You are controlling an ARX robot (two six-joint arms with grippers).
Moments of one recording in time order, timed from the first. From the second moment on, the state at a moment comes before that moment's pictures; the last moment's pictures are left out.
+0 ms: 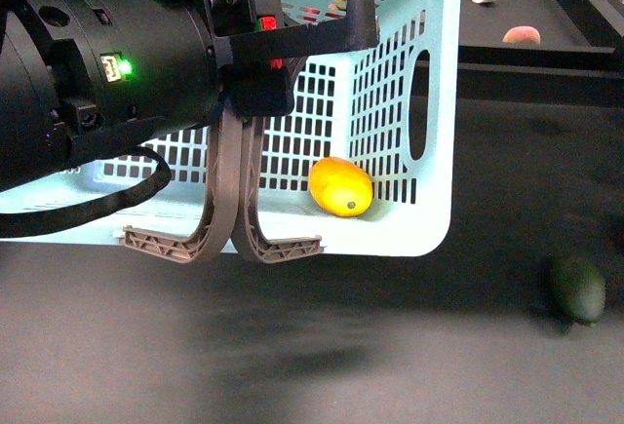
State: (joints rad) left arm -0.49 1.68 0.59 0.91 0.05 -0.29; right arm 0.00 0.15 0.00 0.15 0.00 0.00
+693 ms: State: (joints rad) left arm -0.49 1.68 0.59 0.91 0.05 -0.29; right arm 0.00 0.01 0.01 0.00 0.00 0.00
